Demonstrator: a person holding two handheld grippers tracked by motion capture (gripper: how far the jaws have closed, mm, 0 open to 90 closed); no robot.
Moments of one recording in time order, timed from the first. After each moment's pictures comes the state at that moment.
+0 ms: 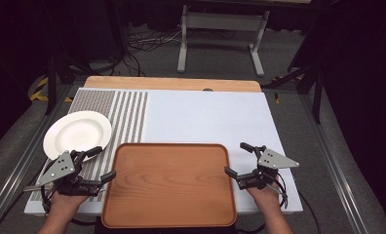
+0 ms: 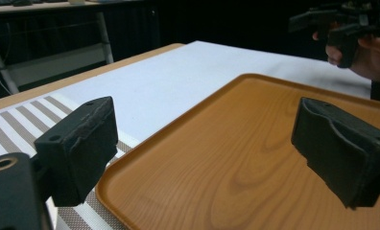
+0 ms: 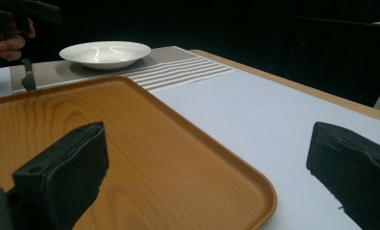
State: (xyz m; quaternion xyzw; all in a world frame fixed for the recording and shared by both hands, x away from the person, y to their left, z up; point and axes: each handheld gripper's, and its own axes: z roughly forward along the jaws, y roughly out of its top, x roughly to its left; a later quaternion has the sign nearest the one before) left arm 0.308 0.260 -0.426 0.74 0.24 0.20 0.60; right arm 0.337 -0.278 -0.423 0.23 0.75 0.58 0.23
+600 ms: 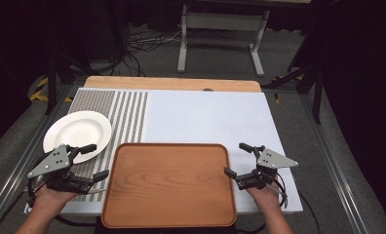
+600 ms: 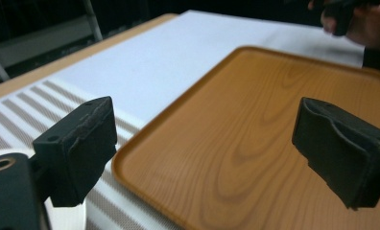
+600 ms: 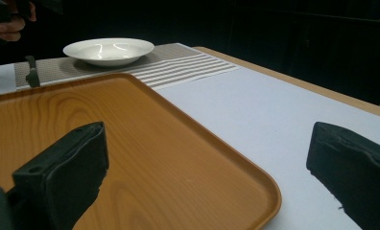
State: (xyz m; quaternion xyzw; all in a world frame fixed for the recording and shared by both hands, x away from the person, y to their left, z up) left arm 0.317 0.277 -0.406 0.79 0.22 0.18 0.54; right arm 0.338 -0.277 -0.424 0.23 0.75 0.57 0.22
